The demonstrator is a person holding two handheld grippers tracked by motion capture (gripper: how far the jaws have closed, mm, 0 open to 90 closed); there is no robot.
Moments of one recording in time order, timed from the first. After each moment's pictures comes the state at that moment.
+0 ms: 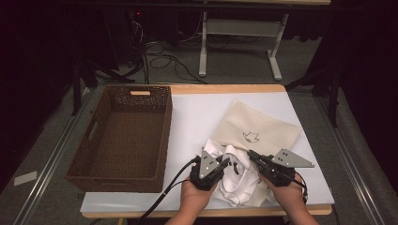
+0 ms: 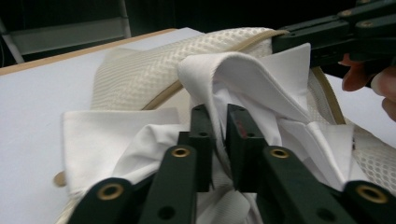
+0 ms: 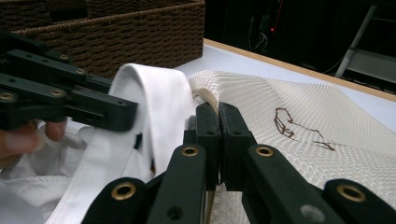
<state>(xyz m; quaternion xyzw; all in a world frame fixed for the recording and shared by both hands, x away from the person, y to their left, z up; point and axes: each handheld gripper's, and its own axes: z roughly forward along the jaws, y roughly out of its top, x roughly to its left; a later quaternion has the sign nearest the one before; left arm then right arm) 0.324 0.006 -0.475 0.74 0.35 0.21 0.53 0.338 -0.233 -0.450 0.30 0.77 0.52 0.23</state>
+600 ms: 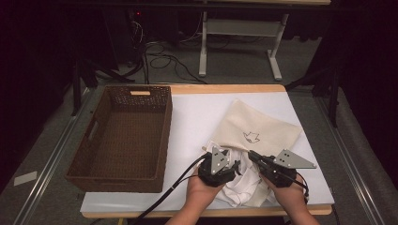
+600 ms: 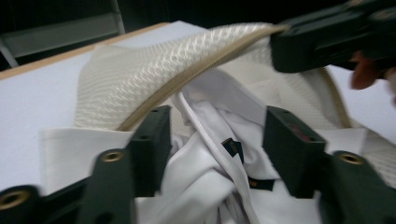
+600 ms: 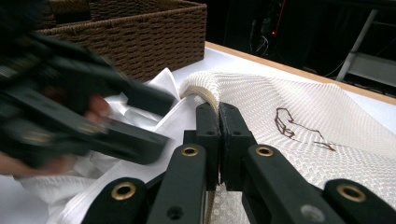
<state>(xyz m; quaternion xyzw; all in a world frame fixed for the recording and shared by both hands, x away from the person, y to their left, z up) 0.329 -0.002 -0.469 0.76 0.33 0.21 0.52 0.337 -0.236 -0.450 0.30 0.77 0.52 0.23</state>
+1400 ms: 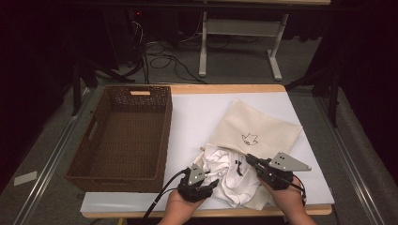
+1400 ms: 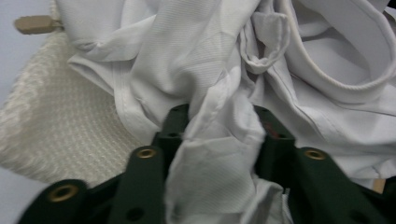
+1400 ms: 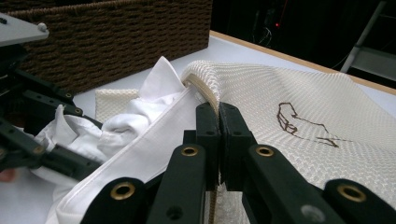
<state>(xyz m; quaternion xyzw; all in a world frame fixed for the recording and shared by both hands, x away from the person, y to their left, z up) 0.309 0.045 -0.523 0.80 0.36 0.12 0.47 0.332 -0.230 -0.458 0.29 0.78 0.50 0.23</state>
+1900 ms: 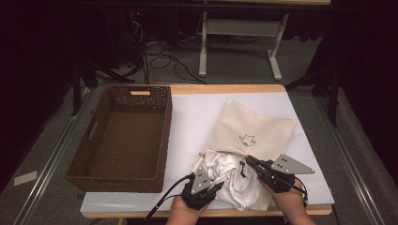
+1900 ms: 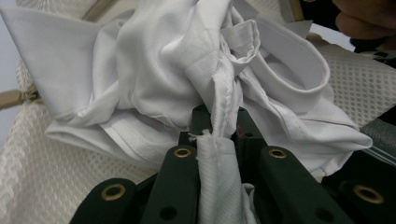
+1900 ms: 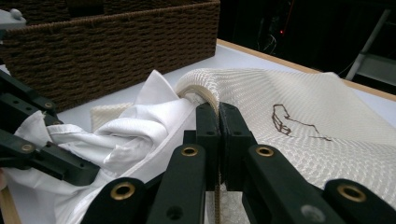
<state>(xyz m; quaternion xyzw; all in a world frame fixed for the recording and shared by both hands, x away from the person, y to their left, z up) 0.282 0.032 -0.500 0.79 0.33 0.13 0.51 0.324 -0.231 -0.451 0.28 0.77 0.52 0.23</state>
